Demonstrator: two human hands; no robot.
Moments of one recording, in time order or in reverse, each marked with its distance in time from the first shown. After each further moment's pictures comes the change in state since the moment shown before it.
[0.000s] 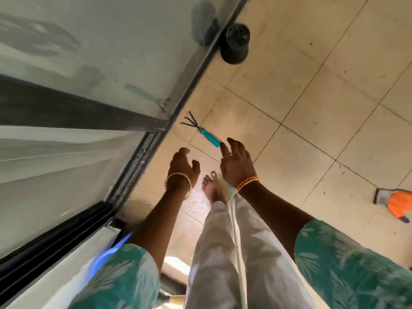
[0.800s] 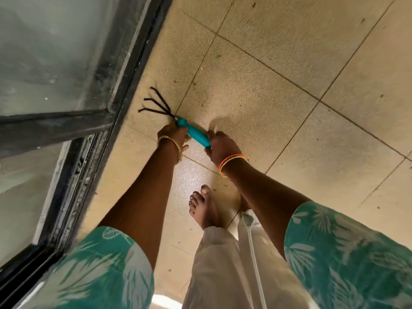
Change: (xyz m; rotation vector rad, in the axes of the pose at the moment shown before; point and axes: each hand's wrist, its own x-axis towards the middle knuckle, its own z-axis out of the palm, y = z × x) left_hand 0.276 -0.045 0.191 -0.659 -0.281 -0.542; right_hand 0.170 0.095 0.238 0.283 -0.329 0.185
